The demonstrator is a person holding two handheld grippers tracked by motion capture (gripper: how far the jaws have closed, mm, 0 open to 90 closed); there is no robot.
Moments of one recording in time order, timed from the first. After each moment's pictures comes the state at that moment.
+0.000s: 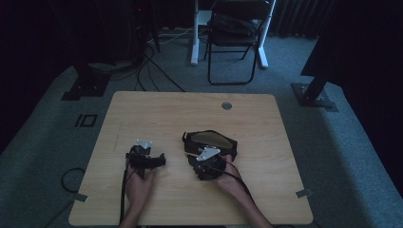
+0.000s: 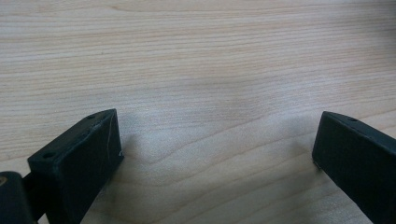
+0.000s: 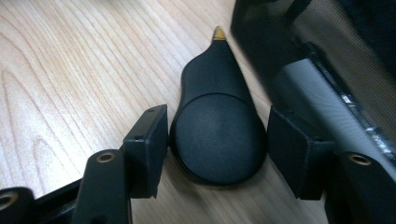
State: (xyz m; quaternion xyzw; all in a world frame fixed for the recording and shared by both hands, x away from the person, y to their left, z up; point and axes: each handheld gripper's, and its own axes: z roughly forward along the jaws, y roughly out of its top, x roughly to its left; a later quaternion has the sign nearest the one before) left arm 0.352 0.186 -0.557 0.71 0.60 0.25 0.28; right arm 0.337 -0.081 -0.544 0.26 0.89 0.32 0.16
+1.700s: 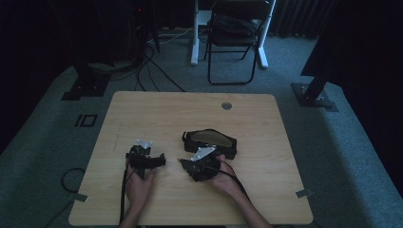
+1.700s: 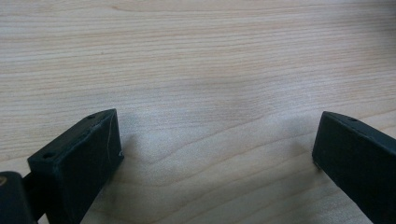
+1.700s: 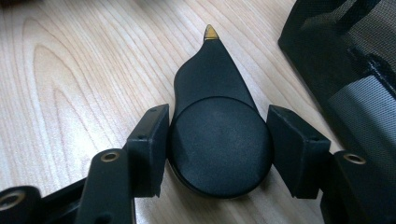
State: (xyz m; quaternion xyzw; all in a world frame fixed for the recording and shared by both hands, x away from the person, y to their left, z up) left arm 0.352 0.186 -0.557 0.71 0.60 0.25 0.28; right arm 0.337 -0.065 -0.541 0.25 0.90 0.34 0.11
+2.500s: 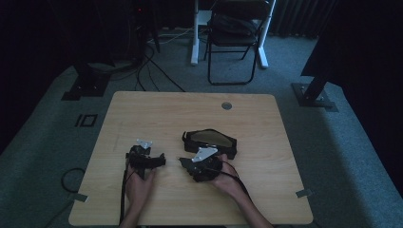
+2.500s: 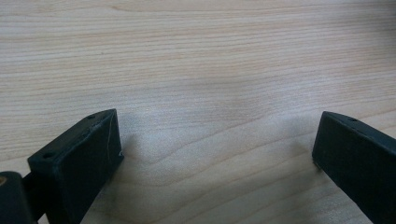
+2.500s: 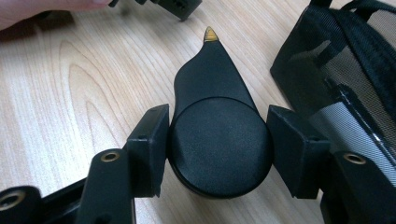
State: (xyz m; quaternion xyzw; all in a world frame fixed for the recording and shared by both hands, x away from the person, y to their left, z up) left arm 0.352 0.186 -0.557 0.71 0.60 0.25 0.28; right arm 0.323 -0.069 -0.518 0.23 0.89 0.36 0.14
